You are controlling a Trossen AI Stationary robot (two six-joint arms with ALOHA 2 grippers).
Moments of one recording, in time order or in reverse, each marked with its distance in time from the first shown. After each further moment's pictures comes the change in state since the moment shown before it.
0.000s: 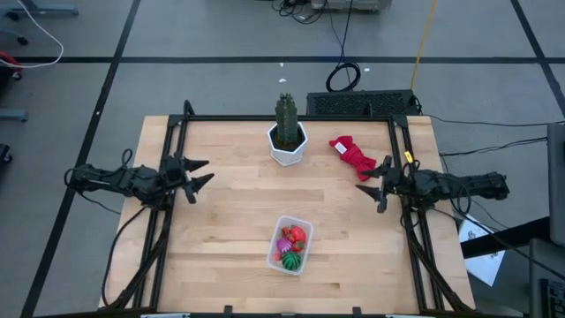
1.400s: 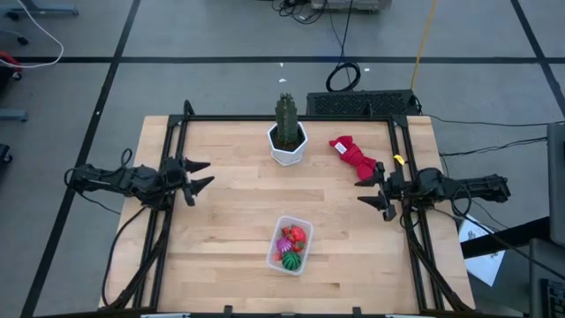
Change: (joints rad) left arm 0.000 0.001 0.000 0.028 0.065 0.042; right arm -0.048 0.000 -0.073 0.299 -0.344 0.055
